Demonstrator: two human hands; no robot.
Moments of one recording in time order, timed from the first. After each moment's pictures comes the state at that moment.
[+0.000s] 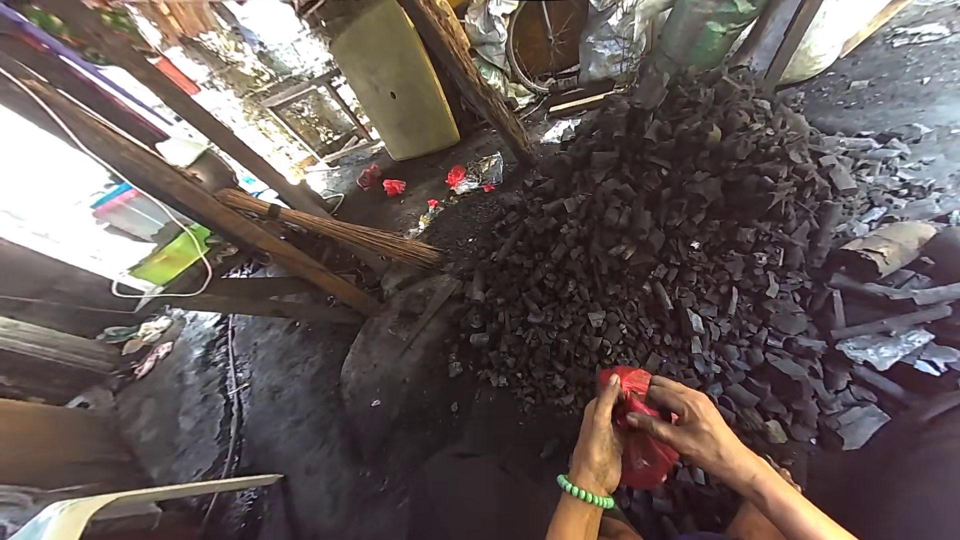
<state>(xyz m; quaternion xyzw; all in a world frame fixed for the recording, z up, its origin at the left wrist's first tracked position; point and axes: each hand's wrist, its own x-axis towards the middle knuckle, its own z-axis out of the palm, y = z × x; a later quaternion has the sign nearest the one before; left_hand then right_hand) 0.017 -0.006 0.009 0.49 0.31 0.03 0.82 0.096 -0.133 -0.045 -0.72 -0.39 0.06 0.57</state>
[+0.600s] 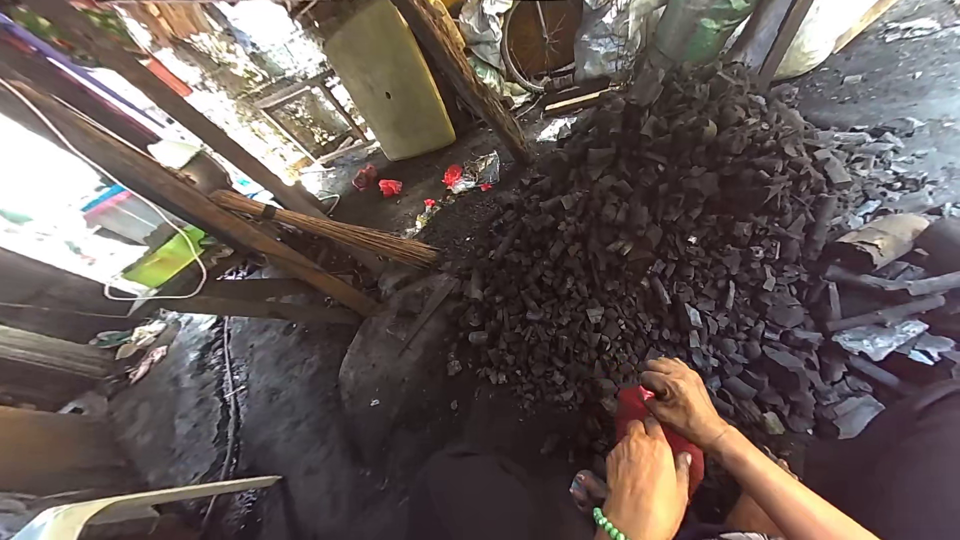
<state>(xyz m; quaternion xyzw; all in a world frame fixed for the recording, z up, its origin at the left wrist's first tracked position) 0.004 -0.046 0.043 0.92 0.17 -0.28 0.24 0.118 -0.118 -0.083 -0.78 -0.45 -0.13 0.42</state>
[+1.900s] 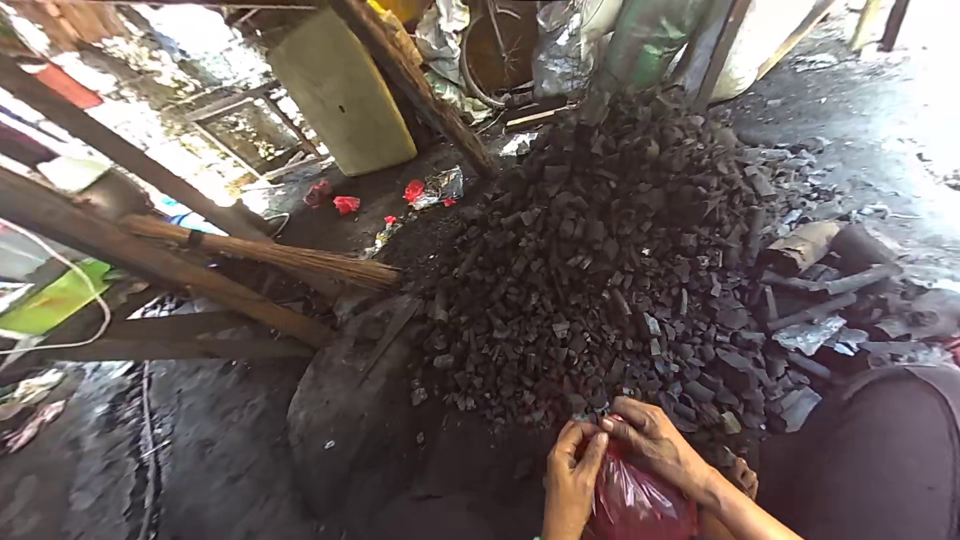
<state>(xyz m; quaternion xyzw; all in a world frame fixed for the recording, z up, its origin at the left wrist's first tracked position) -0.013 -0.007 -0.040 0.77 0.14 0.15 0.61 0.088 -0.142 -0.063 -0.70 -0.35 0.13 0.60</state>
